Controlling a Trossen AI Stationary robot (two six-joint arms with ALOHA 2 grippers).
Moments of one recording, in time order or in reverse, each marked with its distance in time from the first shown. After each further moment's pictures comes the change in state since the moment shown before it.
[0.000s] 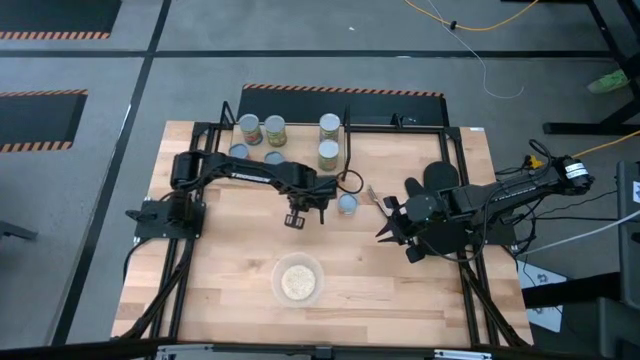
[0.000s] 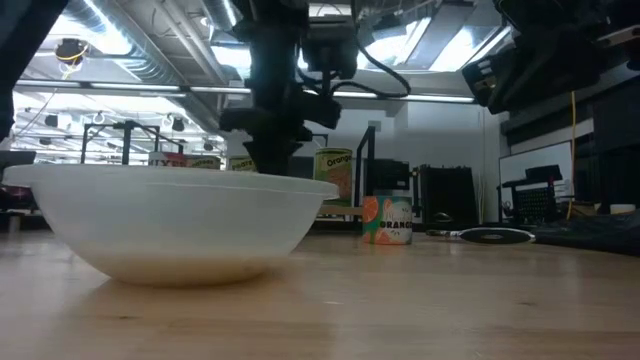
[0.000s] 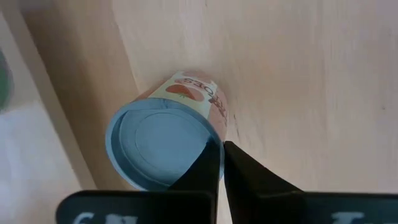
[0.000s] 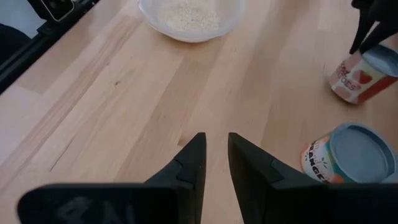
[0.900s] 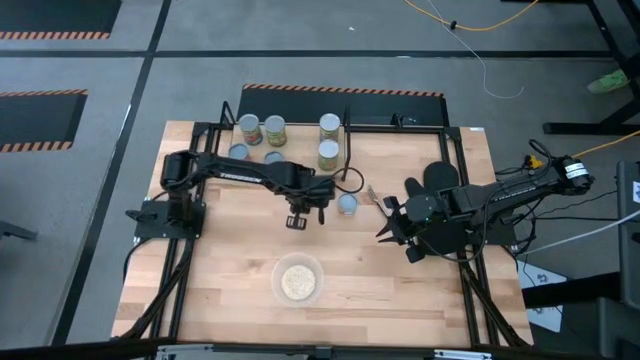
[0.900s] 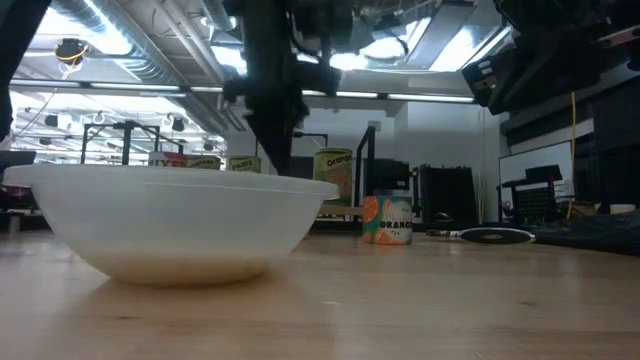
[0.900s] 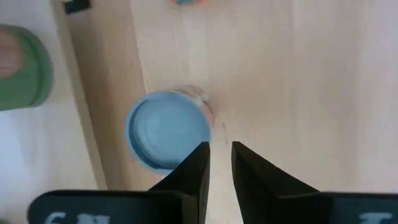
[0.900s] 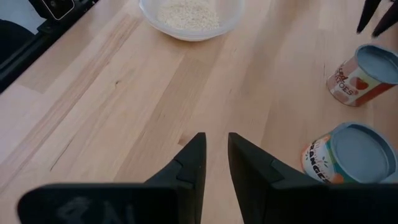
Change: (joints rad) left arm -0.036 -0.082 0.000 0.010 -0.004 -0.096; right arm 0.000 0.001 0.000 -0.004 0.000 0.000
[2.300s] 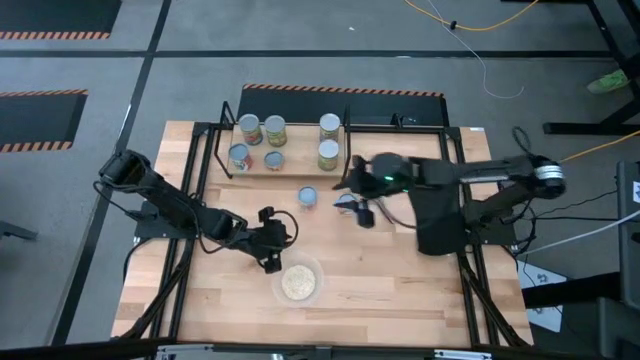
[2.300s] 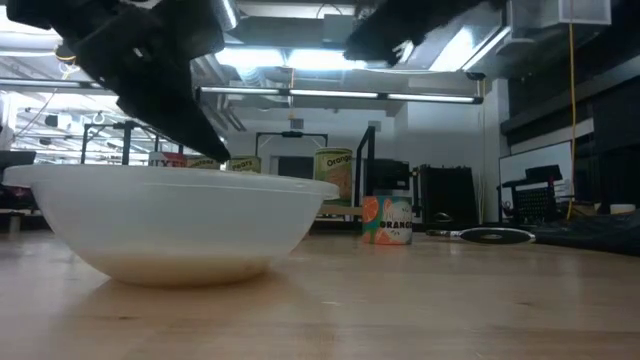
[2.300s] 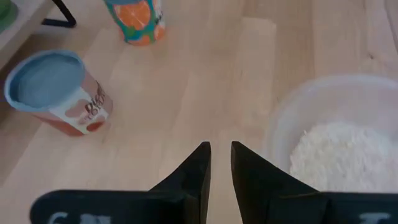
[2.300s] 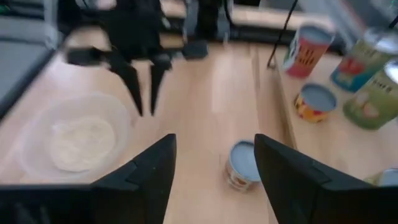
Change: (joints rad) left arm -0.461 -0.459 -0.826 0.917 -0.321 -0.643; right arm -0.257 0.371 0.500 0.038 -0.005 0.051
